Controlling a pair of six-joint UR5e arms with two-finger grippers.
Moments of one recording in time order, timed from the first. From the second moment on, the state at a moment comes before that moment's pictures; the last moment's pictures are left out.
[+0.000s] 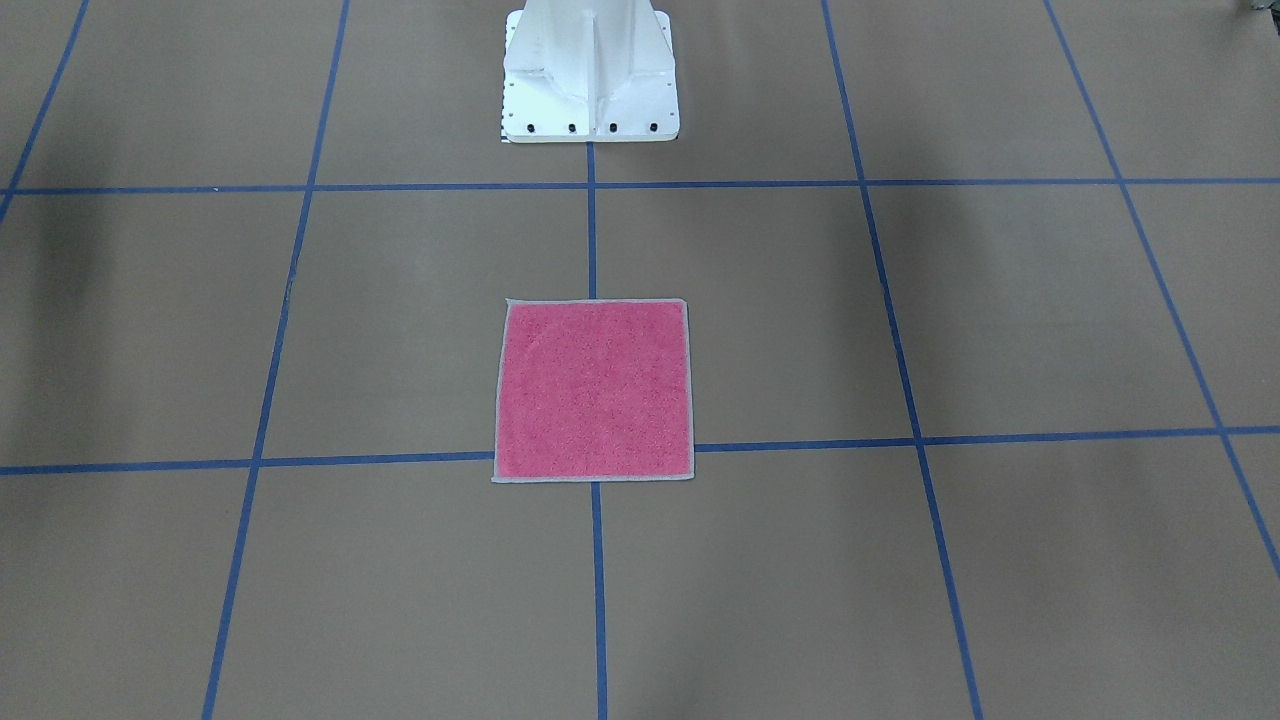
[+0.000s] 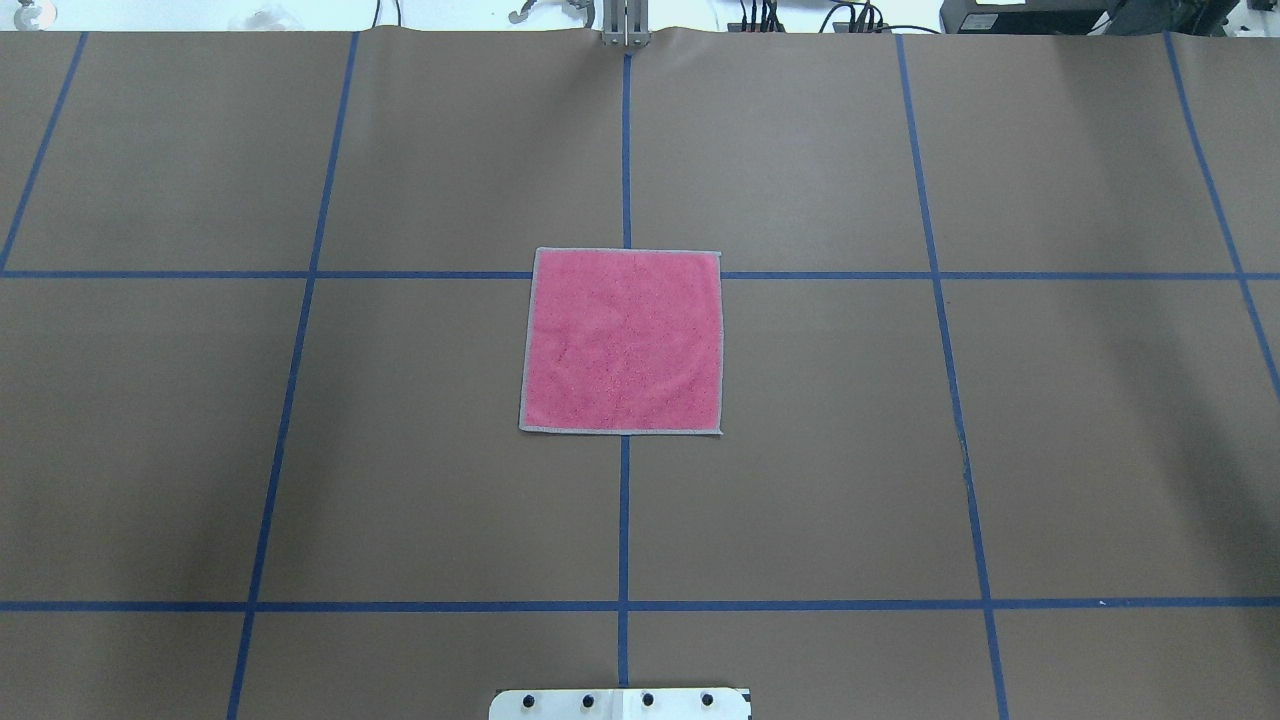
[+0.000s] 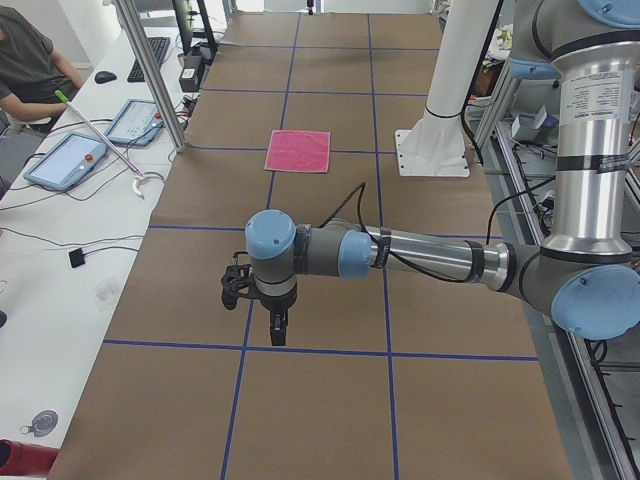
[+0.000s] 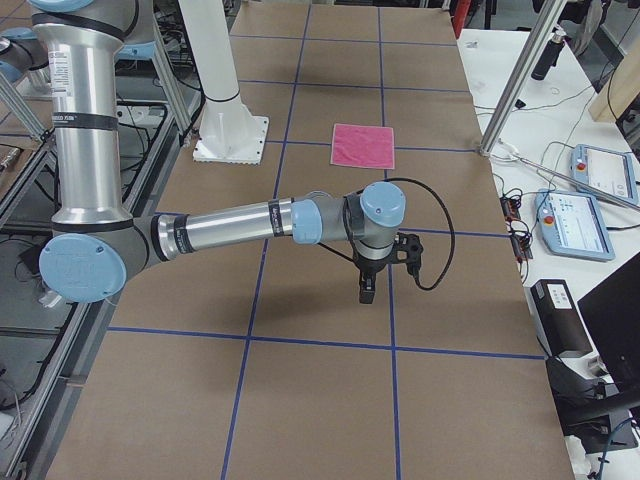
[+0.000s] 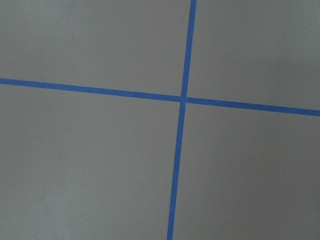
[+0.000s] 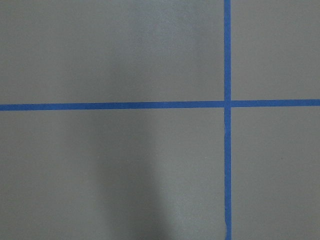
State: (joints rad) left arm -1.57 -1.51 -1.75 -1.51 -2.31 -0.10; right arm 1.46 -1.57 1.77 -1.66 2.36 0.19
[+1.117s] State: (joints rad) left arm -1.57 -1.48 -1.79 -1.53 -2.37 -0.10; right arm 1.44 -1.58 1.78 -1.66 2.40 0.19
